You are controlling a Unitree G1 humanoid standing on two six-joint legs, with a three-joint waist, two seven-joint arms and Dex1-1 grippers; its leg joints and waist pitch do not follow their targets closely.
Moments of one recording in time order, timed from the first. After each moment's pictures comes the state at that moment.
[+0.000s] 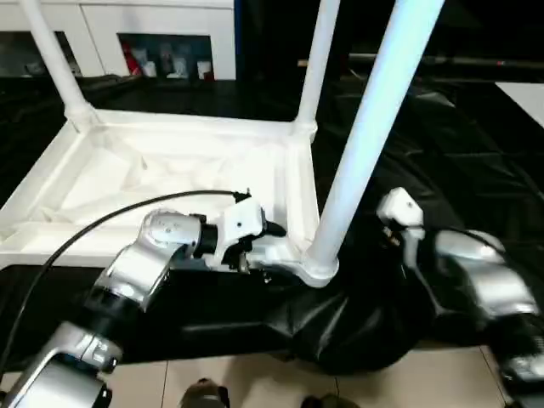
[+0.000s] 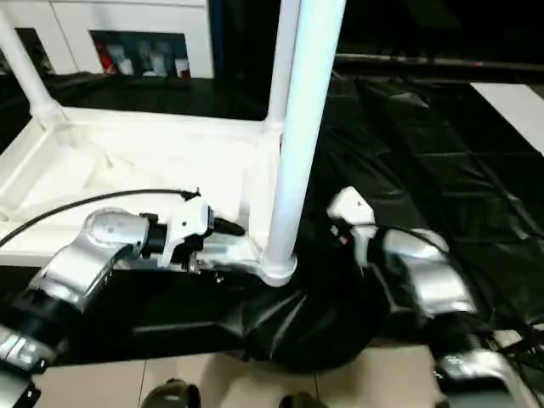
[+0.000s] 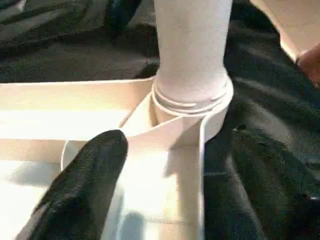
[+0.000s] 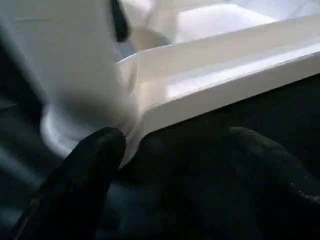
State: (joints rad) left arm -0.57 0.44 -0.37 0.37 -0.07 0.06 -1.16; right arm -0.41 -0.52 0.11 0.40 0.15 0.10 1.13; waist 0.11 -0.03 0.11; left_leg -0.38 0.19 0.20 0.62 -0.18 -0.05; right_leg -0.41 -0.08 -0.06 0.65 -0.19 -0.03
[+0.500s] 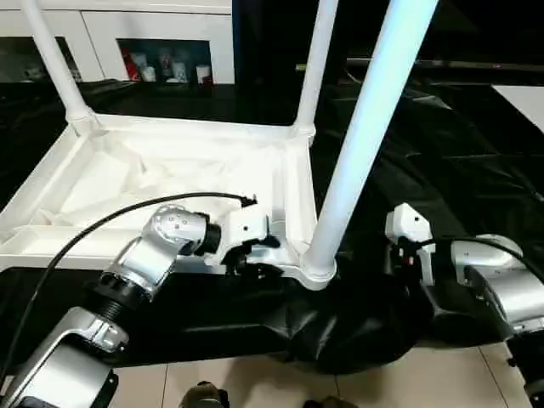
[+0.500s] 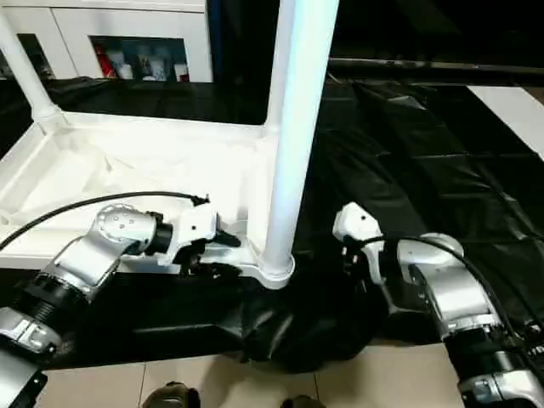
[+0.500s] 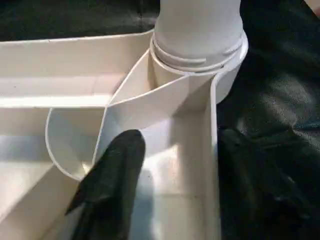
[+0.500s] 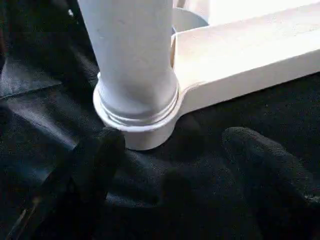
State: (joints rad) left arm -0.63 0.43 -0.42 0.47 0.02 0.07 -1.18; right arm -0.35 -0.58 0.14 0.26 0.16 0.21 1.19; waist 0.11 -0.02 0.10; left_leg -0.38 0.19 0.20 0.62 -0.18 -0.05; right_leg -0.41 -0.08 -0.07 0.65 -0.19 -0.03
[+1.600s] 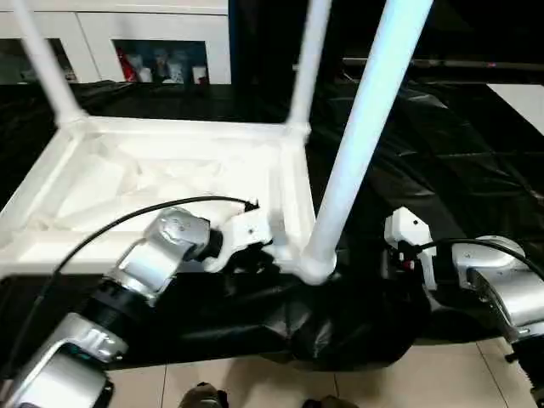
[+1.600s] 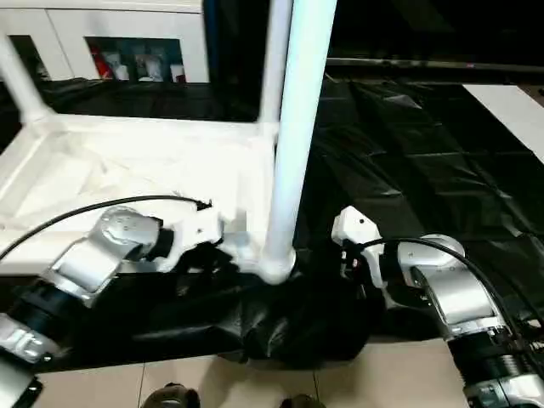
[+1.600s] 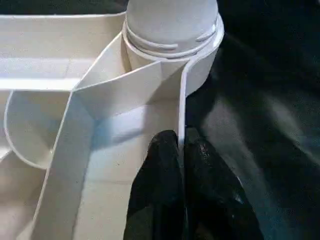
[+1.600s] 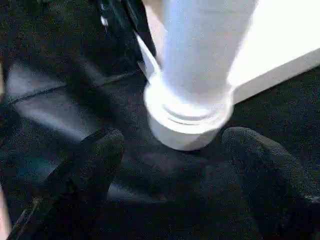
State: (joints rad) left arm -0.60 0.39 -0.41 0.34 0.05 0.34 -1.06; right arm -0.35 -0.58 0.15 0.21 0.17 0.25 1.16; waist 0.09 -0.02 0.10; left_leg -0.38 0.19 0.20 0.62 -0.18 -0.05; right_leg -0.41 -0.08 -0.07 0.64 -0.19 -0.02
